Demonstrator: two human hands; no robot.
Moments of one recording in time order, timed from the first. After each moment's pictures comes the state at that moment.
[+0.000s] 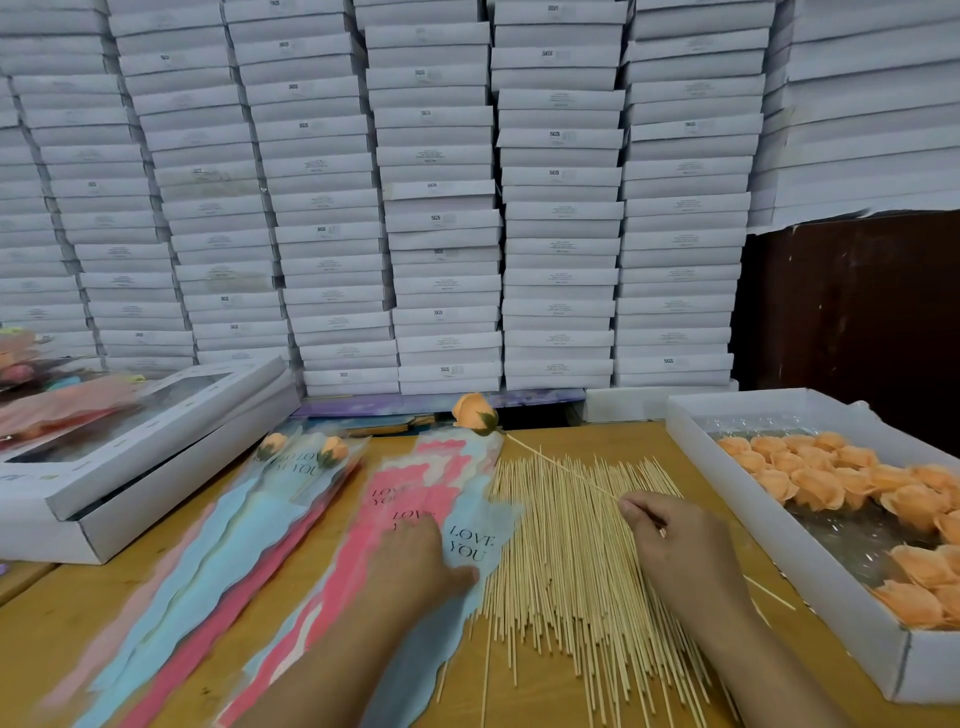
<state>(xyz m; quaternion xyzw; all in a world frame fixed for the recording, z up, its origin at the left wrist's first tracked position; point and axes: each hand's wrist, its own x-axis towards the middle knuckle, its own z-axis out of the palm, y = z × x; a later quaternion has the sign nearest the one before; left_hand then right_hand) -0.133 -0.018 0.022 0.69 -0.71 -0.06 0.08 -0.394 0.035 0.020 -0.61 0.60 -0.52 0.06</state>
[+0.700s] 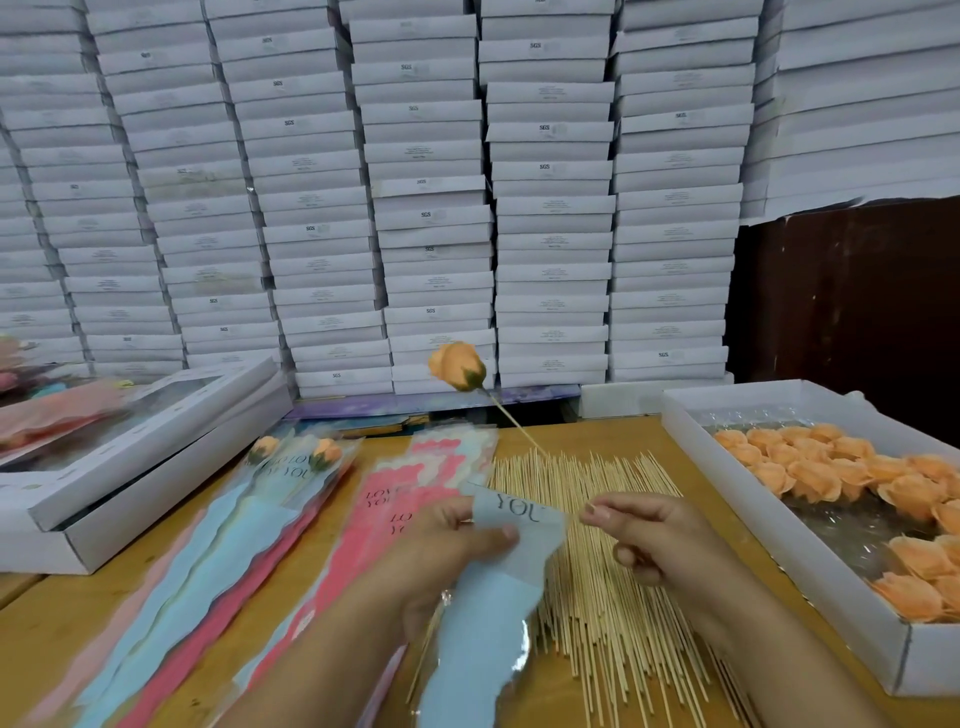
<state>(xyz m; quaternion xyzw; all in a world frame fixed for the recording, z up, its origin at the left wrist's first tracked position) -0.158 0.027 0.068 0.48 -0.56 -0.58 0.36 -0.393 0.045 0.038 -0.49 0.48 -0.54 0.48</state>
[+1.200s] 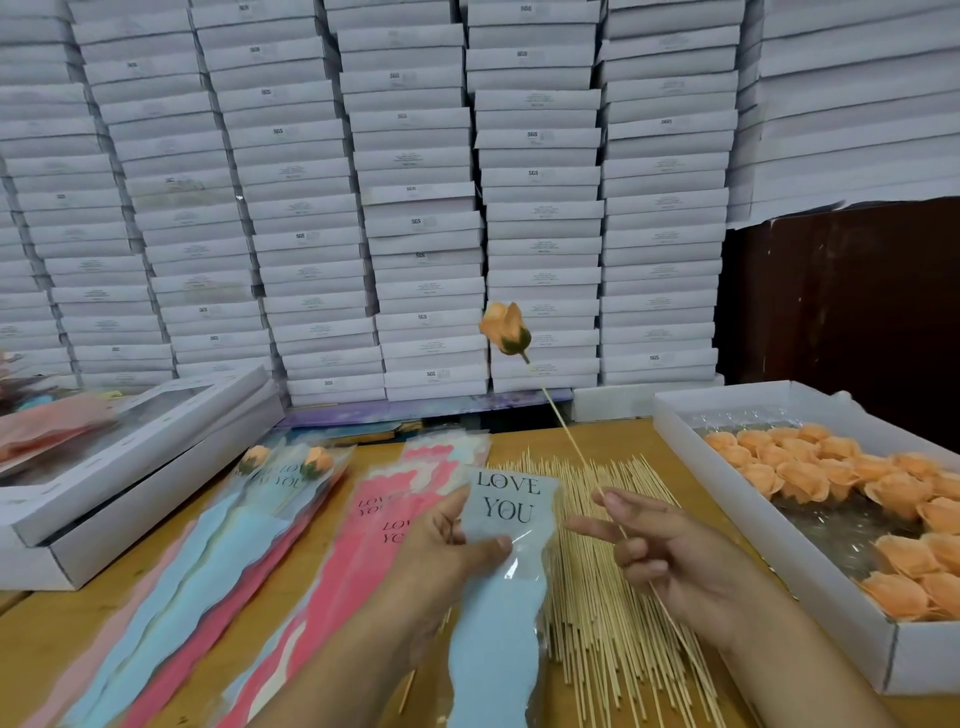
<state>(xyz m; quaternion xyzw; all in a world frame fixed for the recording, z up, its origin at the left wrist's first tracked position) -0.171 0.043 0.067 0.39 -0.55 -0.58 0.45 -0.405 0.040 0.042 -0.32 0.33 -0.55 0.70</state>
